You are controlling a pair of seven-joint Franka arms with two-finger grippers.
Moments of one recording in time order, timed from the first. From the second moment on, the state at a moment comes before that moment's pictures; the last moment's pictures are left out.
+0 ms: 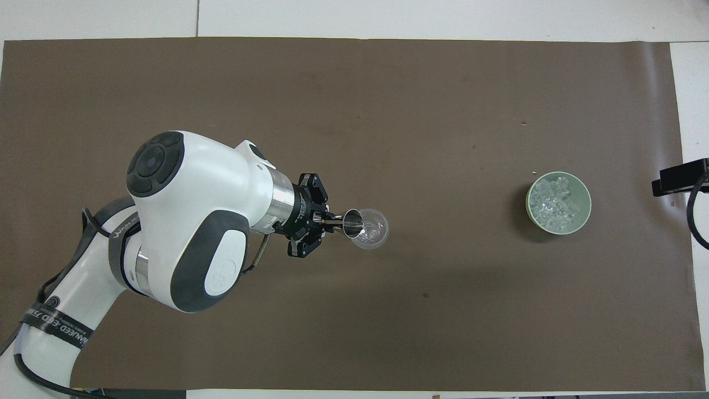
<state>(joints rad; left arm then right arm) -0.57 0.04 -0.03 -1.94 -0.43 2.07 -1.76 -0.05 -0.10 -0.03 -1.67 -0.01 1.53 -0.05</state>
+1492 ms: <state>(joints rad) -0.76 0.05 -0.04 -1.89 0.20 2.08 -2.07 -0.05 -0.10 -0.04 -2.19 0.05 2.14 -0.05</state>
